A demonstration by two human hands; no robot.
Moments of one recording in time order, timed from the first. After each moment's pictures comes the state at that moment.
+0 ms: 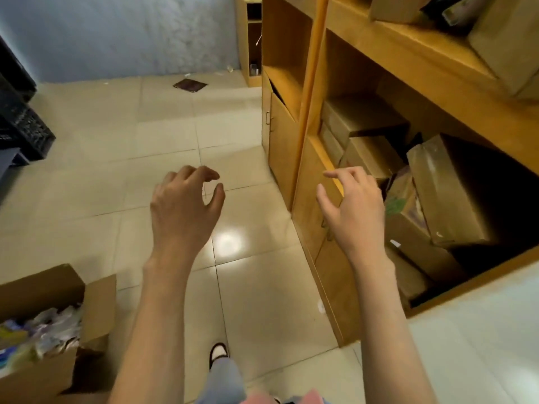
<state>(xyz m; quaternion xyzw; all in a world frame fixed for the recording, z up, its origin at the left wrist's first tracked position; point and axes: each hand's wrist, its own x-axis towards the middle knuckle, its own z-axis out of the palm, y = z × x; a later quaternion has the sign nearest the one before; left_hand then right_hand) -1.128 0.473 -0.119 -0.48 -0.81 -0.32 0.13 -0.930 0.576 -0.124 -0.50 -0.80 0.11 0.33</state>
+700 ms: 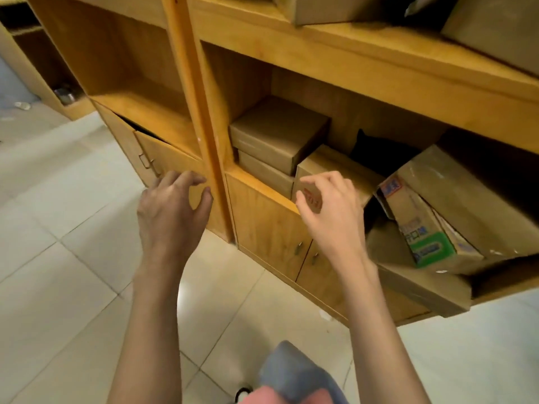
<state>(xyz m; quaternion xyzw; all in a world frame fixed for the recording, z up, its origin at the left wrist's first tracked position) -1.304 0.848 -0.137 -0.73 -0.61 -0.32 0.01 -1.094 0.803 -0.146 -0.73 -0.60 0.05 0.31</state>
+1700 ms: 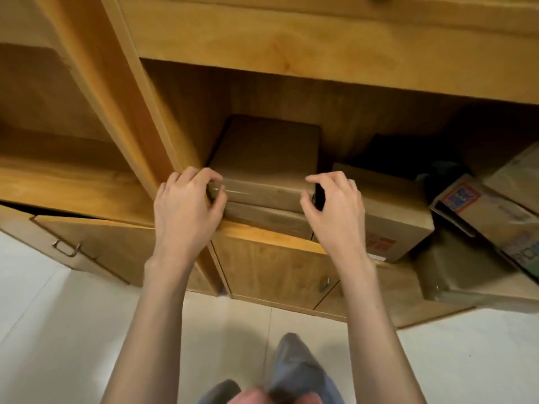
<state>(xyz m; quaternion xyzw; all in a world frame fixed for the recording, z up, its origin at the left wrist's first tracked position) -1.293 1.163 -0.208 -0.87 -0.40 -0.28 -0.06 -1.128 1.041 -0.228 -0.86 -0.41 -0.05 0.31</state>
